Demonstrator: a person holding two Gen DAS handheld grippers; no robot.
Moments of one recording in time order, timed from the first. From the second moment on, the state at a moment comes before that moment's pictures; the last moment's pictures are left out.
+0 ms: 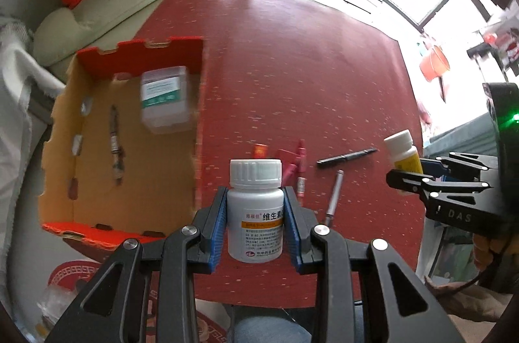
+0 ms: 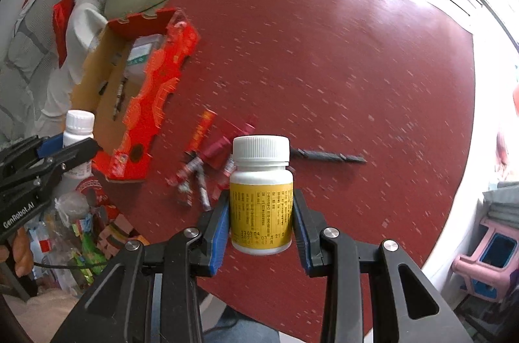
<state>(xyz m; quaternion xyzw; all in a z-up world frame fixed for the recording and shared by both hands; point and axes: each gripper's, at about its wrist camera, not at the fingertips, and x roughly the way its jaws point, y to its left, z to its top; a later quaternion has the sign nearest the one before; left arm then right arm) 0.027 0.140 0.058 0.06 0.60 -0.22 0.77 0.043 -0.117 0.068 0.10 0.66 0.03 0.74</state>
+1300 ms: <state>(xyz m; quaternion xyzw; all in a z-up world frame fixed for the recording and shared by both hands) 0.131 0.285 -0.038 0.05 0.66 -0.08 0.75 0.168 0.114 0.002 -0.02 0.72 0.16 0.68</state>
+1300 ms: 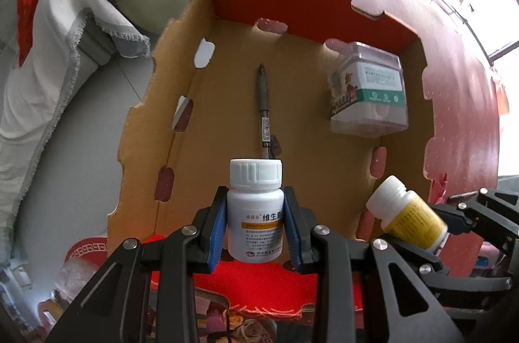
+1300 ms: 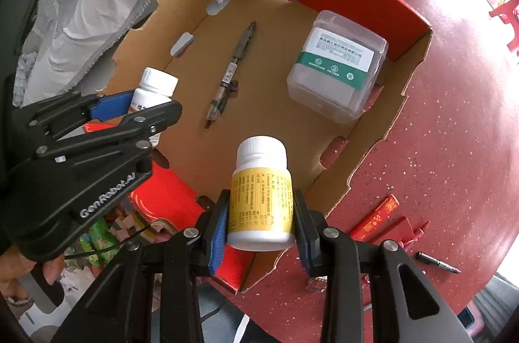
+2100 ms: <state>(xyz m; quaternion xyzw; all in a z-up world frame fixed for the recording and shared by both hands) 0.108 0.200 -0.010 0.07 0.63 -0.21 0.75 0.082 -0.101 -0.005 0.16 0.73 -0.08 0.66</state>
